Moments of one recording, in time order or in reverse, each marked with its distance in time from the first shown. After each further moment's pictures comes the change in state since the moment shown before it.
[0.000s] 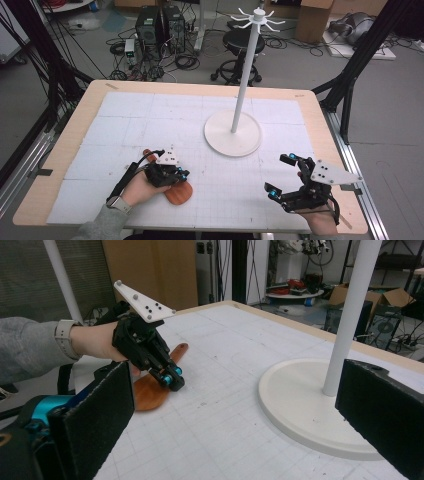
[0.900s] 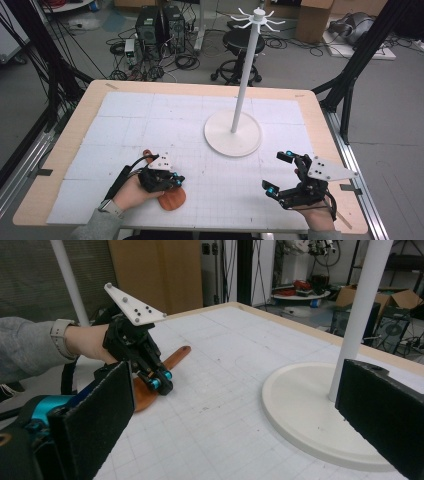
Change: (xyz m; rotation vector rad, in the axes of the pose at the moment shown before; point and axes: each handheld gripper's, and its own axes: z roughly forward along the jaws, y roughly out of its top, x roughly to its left) left arm -0.005 -0.015 -0.016 0.011 -0.052 0.011; right arm -0.004 0.003 0.009 -0.003 0.026 -0.005
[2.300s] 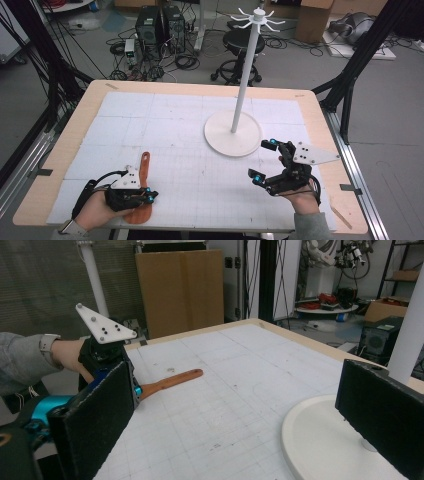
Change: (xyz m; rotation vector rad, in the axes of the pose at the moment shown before) left arm -0.012 -0.055 -0.063 0.002 0.004 0.026; right arm -0.010 0.016 0.039 -0.046 0.096 -0.005
